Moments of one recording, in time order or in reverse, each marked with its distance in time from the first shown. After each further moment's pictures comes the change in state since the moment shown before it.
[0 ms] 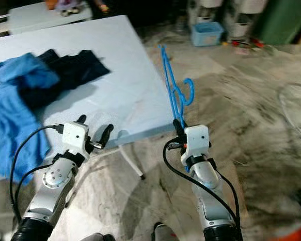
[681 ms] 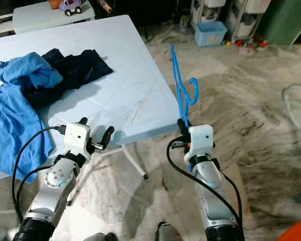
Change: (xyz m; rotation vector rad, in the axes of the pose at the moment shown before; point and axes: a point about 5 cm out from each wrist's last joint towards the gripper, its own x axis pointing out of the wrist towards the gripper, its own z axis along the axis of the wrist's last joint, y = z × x) left arm 0.000 -0.002 -0.003 -0.017 0.033 0.003; right arm -0.002 -0.001 0.004 0.012 -0.021 -0.012
